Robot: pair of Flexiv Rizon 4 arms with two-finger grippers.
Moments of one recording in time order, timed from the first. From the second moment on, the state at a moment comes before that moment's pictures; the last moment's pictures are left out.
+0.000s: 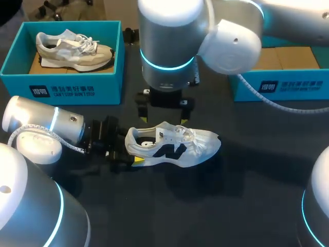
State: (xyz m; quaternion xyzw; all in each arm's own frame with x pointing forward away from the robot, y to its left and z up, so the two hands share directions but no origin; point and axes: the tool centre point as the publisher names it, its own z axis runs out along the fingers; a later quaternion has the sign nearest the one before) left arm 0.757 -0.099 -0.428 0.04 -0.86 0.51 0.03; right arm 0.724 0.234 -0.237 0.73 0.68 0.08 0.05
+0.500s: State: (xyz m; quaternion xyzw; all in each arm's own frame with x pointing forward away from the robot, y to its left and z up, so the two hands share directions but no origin) left arm 0.757 -0.099 -0.428 0.04 -0.86 0.51 0.03; right arm 0.728 0.232 -0.265 0.72 0.69 0.06 0.08
